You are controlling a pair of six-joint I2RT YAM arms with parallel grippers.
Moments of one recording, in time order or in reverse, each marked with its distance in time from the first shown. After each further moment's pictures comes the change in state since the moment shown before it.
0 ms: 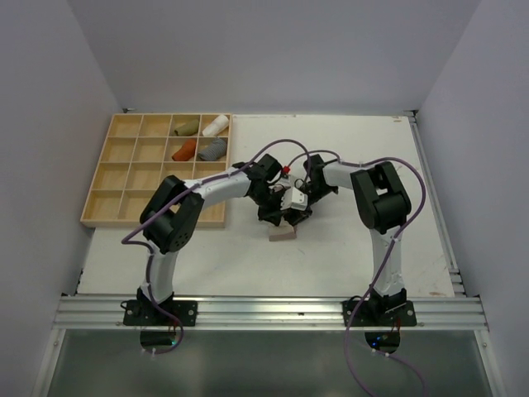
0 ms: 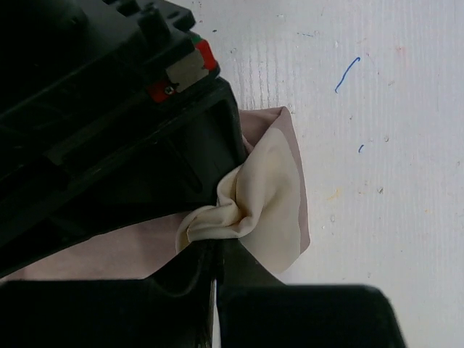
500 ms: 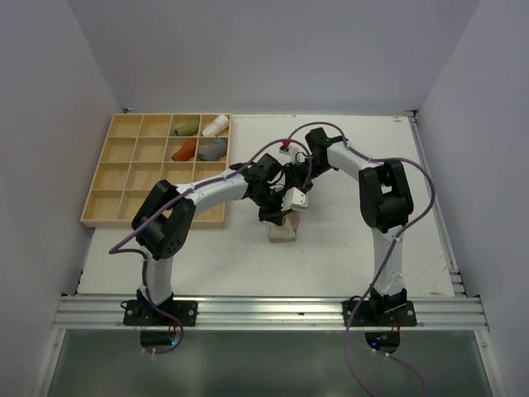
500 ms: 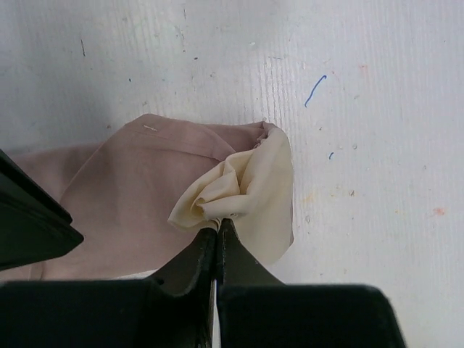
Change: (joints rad) left arm -0.021 -0.072 -0.035 0.009 0.000 -0.008; right arm -0.031 0.002 0.282 -0.108 0.123 -0.077
